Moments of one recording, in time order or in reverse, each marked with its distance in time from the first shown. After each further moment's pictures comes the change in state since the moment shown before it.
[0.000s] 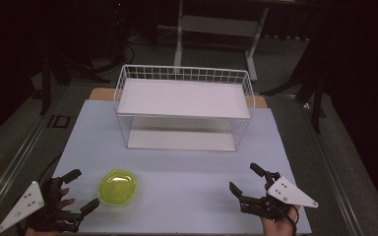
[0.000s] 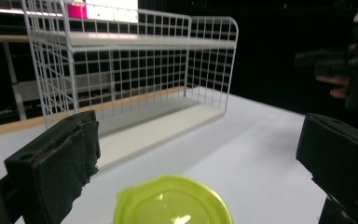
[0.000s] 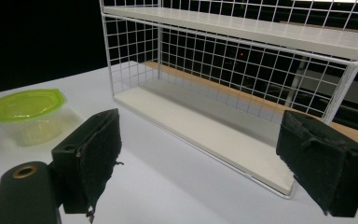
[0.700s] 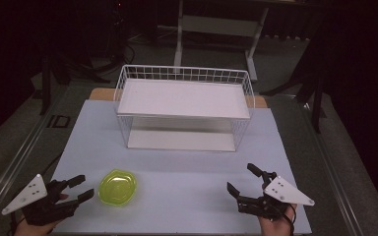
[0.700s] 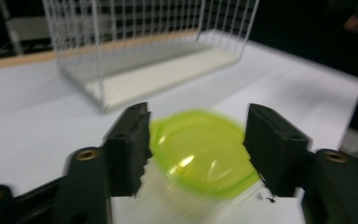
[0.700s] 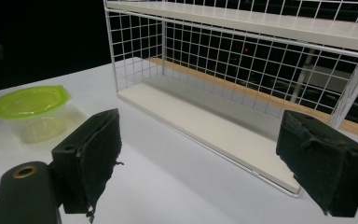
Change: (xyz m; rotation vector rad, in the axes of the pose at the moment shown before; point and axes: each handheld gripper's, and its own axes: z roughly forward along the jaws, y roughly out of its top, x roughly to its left) left arm 0.033 -0.022 -0.005 0.301 0.050 -0.034; right arm 0.002 -0.002 0.005 0.016 0.019 0.007
